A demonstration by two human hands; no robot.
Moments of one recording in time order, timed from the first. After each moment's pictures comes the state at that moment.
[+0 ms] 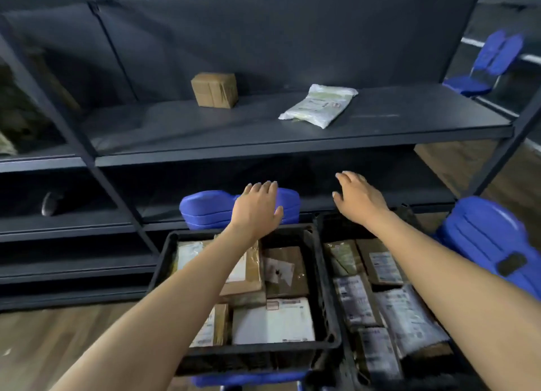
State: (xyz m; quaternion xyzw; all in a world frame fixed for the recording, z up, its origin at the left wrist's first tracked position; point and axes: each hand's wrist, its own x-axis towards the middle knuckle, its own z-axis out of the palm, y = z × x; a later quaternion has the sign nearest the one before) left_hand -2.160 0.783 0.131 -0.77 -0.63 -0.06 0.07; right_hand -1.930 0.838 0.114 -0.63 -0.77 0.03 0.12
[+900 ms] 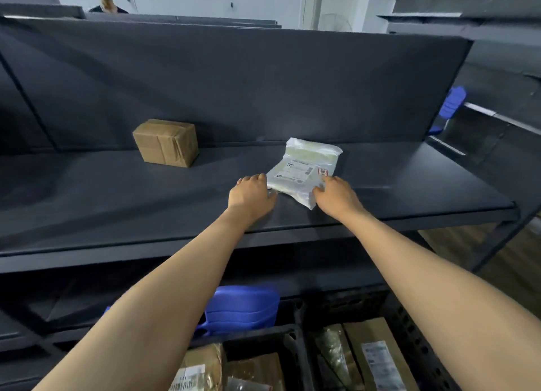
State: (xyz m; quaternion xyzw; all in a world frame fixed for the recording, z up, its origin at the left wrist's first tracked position) left_hand -2.139 1.080 0.183 -0.74 -0.66 -0.13 -0.04; right_hand -1.947 1.080 0.183 -0.70 -0.67 0.13 0.22
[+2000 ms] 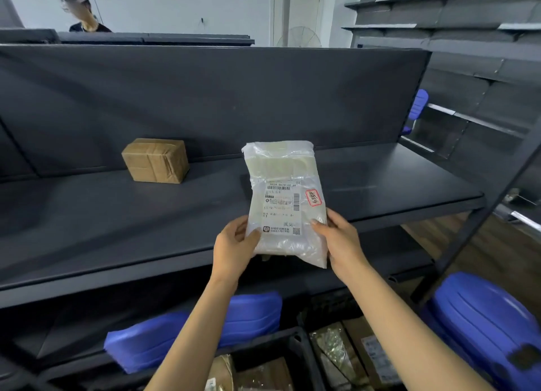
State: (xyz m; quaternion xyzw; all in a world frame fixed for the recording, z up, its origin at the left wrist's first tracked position) left_hand -2.169 0.979 0.160 -0.49 -0.55 -0.50 -0.45; right_hand -1.978 0.976 0.163 -0.51 -0.34 0.51 0.61
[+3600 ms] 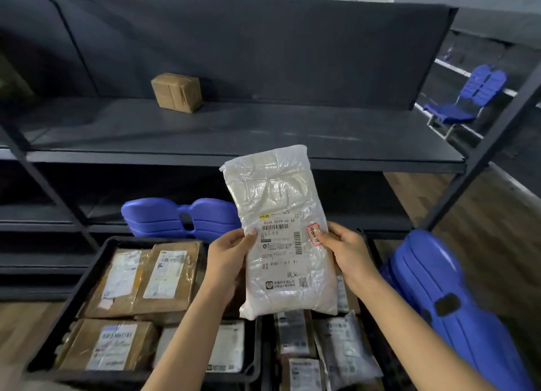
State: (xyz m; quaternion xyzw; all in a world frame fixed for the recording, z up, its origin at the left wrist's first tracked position) left_hand -2.031 0.750 0.112 -0.31 -0.57 -0.56 -0.51; right_hand -1.825 0.793 0.112 -0.48 -0.45 0.59 0.47
